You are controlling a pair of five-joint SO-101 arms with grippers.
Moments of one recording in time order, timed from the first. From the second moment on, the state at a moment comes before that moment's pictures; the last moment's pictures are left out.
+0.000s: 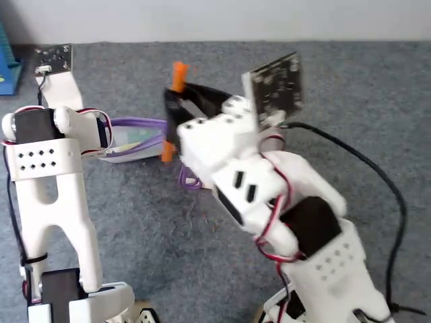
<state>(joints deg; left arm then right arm) -12.1 -9.3 -6.3 98.9 9.5 -39.6 -37.7 6.5 44.8 -6.7</state>
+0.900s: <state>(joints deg) -12.1 -9.3 -6.3 98.9 9.5 -46.9 -24.0 12.5 16.1 6.7</state>
